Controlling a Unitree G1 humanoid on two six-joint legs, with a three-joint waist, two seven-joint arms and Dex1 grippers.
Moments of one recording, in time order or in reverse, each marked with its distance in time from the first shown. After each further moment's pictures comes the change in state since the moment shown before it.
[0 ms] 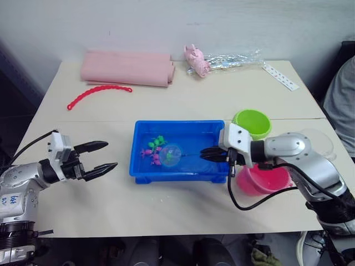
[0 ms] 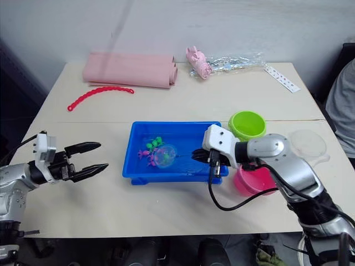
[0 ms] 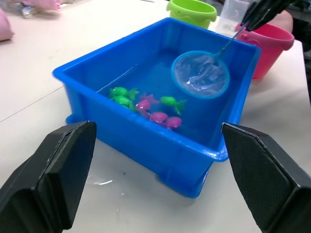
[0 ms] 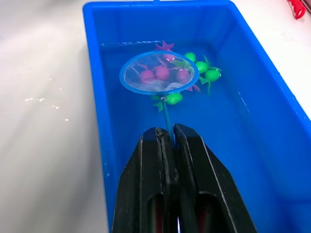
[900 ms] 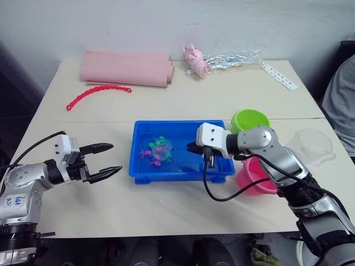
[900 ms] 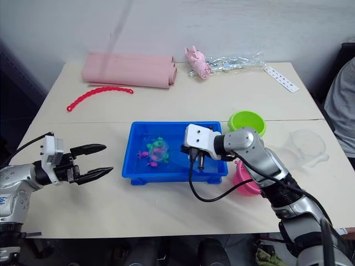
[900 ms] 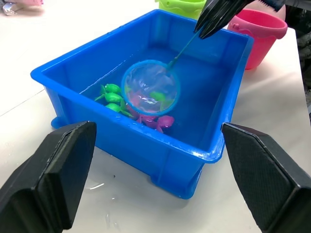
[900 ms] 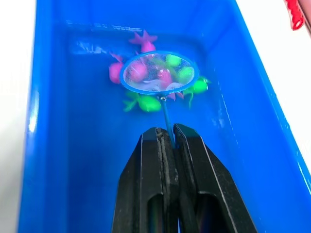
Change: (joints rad) left arm 0.031 0.000 -0.015 -0.036 0.013 -0.014 0.019; right arm -0.120 0.148 0.126 0.233 -0.254 -0.183 0.009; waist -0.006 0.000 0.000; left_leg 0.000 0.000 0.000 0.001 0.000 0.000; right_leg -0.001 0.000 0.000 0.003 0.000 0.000
